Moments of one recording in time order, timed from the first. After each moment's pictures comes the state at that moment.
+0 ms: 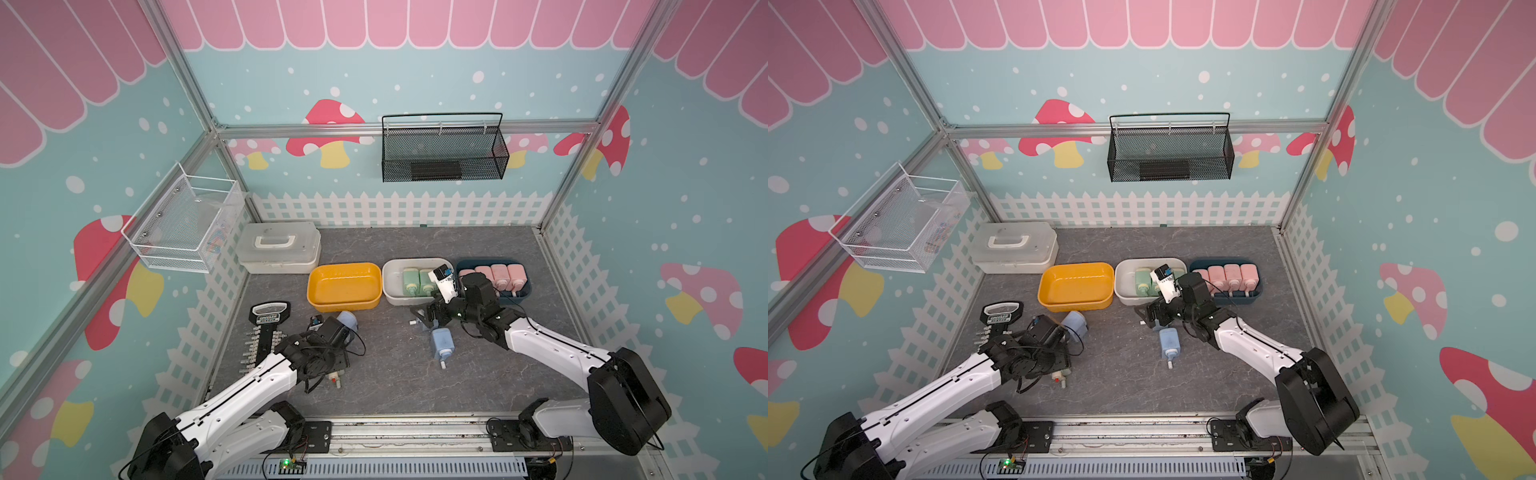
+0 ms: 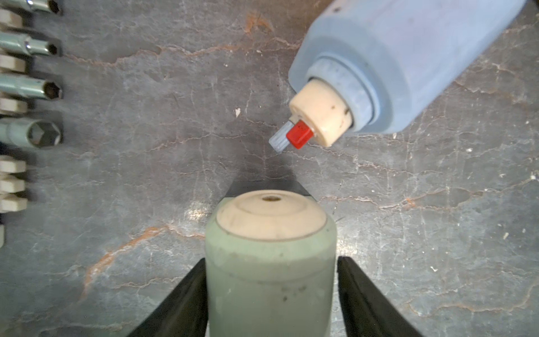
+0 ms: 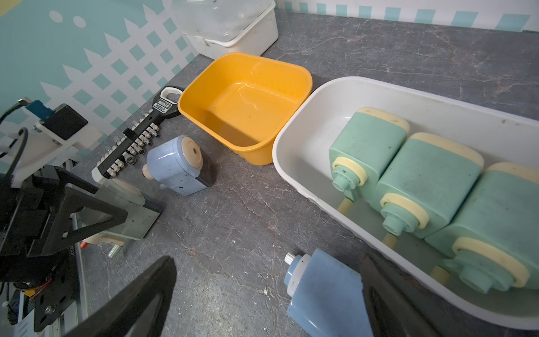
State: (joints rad) left arm -0.63 0.99 0.61 -0.89 -0.19 -0.87; right arm 0.55 1.35 0.75 0.07 -0.38 0.14
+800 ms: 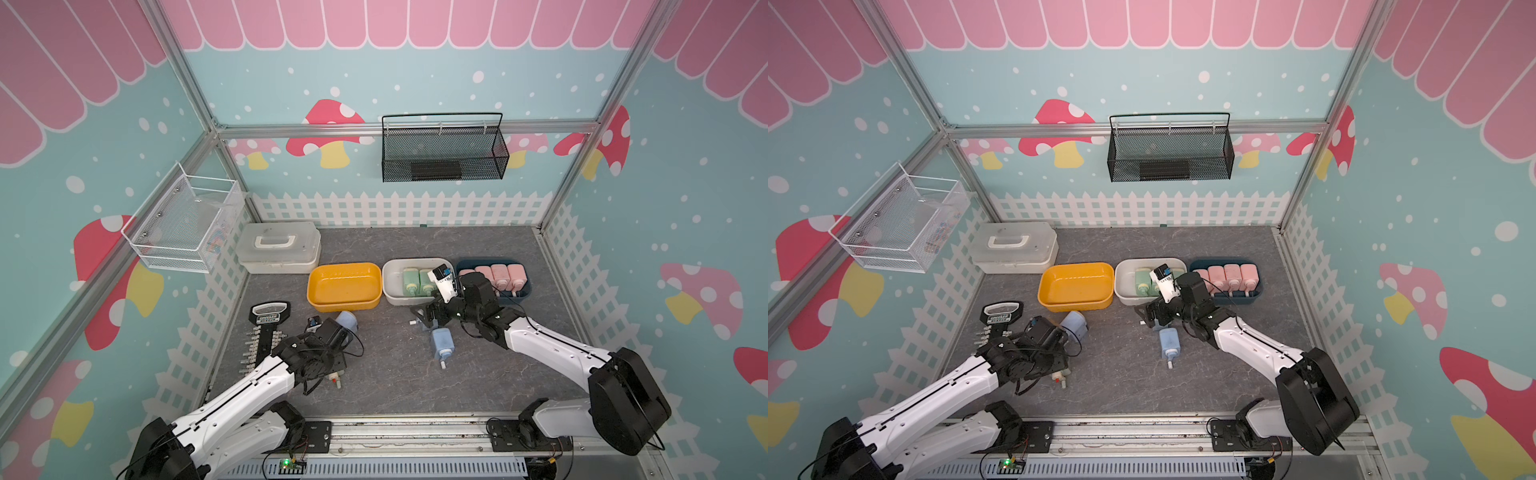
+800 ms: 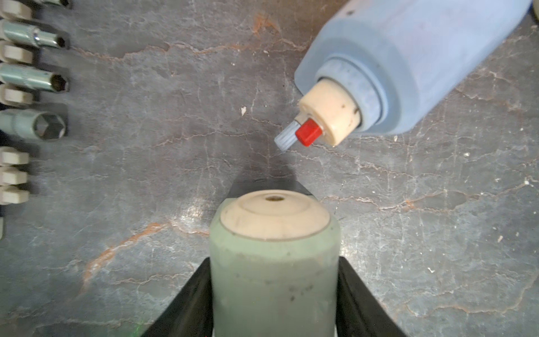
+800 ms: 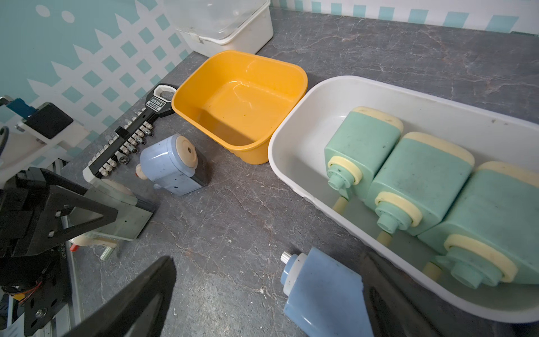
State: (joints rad) left arm -0.63 0.95 0.60 -0.91 -0.20 -0.90; right arm 0.56 1.35 0.76 0.04 -0.35 0.13
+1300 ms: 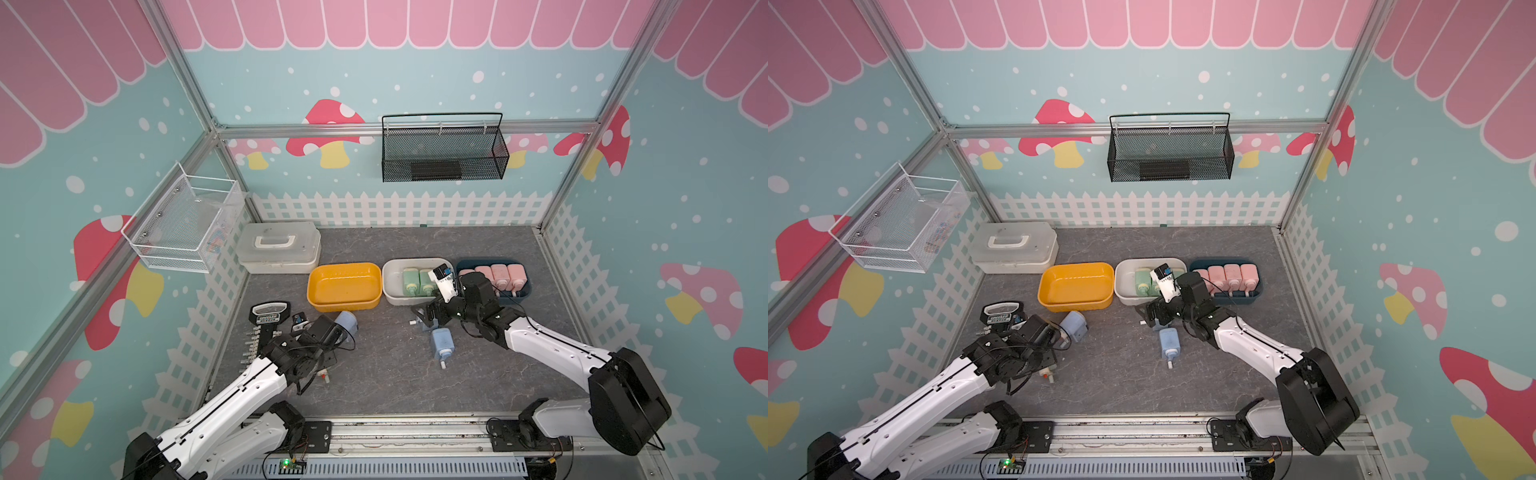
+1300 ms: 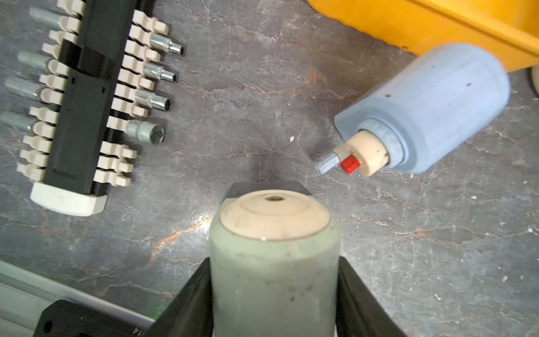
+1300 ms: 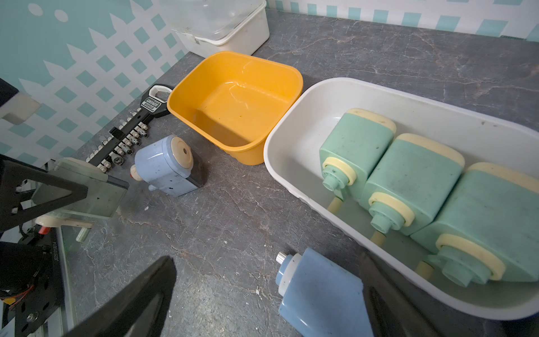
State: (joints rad) left arm -0.61 0.91 0.72 -1.08 -0.33 -0.97; right arm 0.56 1.35 0.76 0.04 -0.34 0.12
